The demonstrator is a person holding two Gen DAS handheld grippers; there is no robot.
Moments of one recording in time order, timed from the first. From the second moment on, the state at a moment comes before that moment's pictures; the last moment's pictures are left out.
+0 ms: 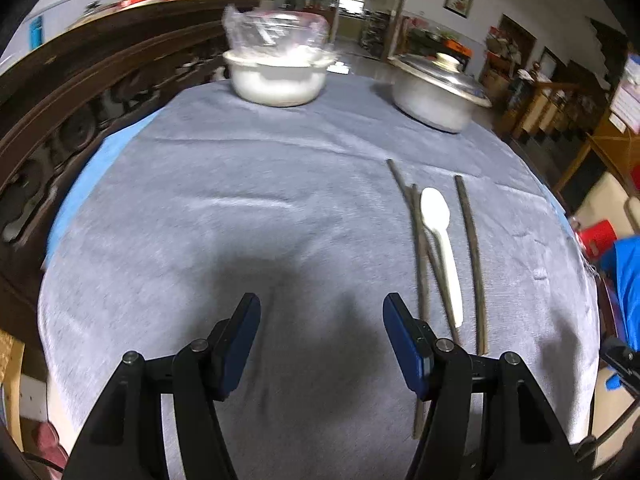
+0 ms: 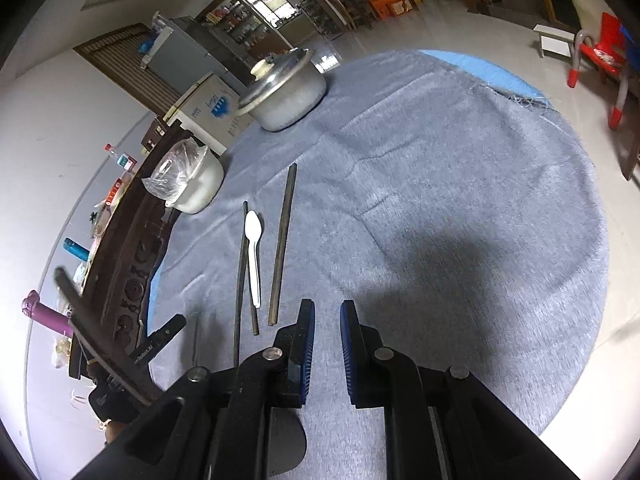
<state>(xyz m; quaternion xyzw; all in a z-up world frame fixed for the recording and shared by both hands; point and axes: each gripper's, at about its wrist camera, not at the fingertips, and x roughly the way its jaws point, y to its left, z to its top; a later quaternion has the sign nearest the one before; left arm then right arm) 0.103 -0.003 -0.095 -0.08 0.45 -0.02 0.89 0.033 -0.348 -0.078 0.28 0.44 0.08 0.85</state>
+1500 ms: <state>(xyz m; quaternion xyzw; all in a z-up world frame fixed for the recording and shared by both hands) 0.194 -0.037 -0.134 0.02 0.49 -0.04 0.87 0.275 -0.267 -0.132 0.12 0.53 0.08 0.84</state>
